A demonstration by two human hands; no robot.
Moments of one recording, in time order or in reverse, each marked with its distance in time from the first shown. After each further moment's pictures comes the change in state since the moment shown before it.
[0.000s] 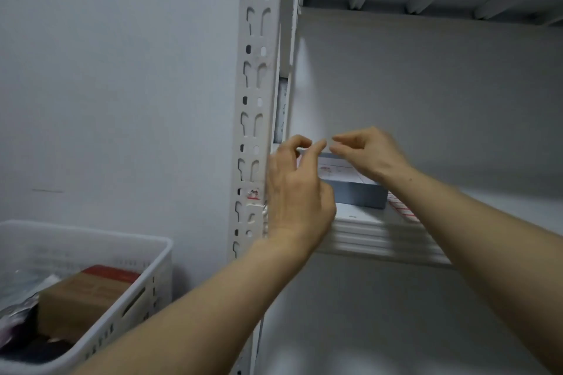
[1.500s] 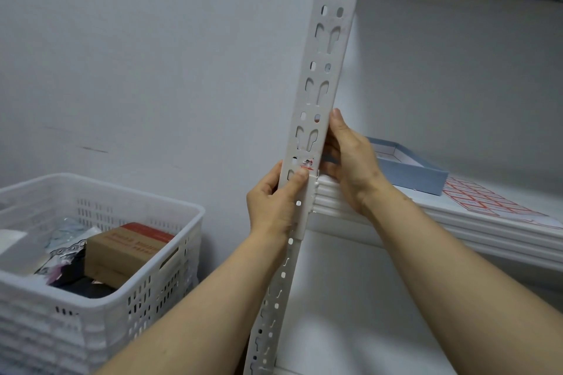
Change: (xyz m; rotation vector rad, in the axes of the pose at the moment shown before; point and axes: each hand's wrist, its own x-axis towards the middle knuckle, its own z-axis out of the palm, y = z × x) left_hand -0.044 -0.062 -0.052 -0.976 0.127 -0.855; right_hand -0.058 -0.078 0.086 1.014 -0.209 0.045
